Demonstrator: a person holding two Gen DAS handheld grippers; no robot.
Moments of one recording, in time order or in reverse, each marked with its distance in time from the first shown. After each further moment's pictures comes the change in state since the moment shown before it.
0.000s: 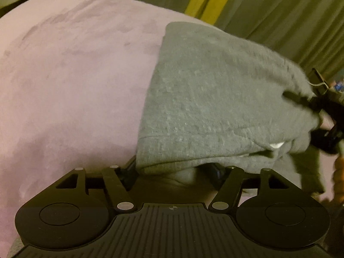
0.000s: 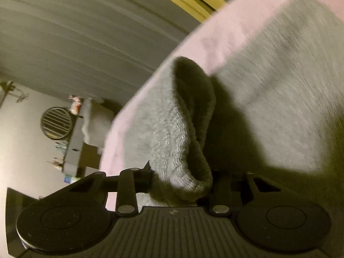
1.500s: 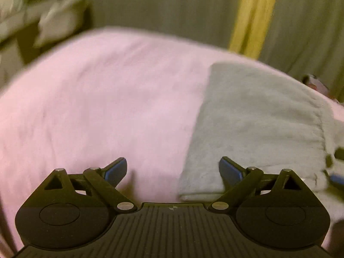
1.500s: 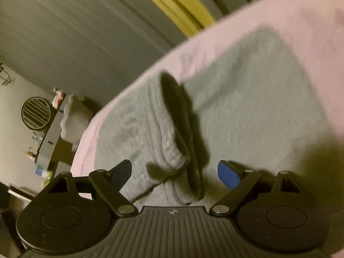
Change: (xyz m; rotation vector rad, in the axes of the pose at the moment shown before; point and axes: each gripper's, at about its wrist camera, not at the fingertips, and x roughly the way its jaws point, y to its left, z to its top) left arm -0.048 0.001 -0.012 -0.098 -0.180 0.298; right arm -0.057 -0.035 -0.017 -0.101 -0.031 -0.160
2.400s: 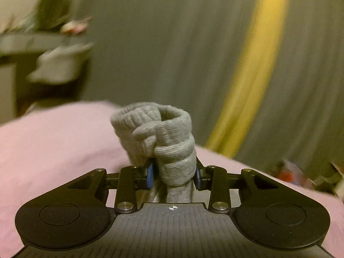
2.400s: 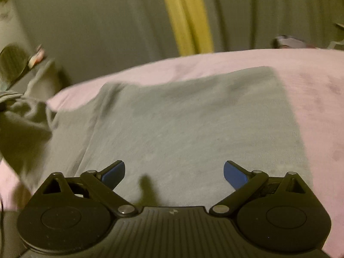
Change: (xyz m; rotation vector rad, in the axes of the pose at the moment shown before) left arm -0.065 0.033 0.067 -0.045 -0.484 -0.199; right arm -0.003 0.023 -0.034 -0.368 -0.159 -0.297
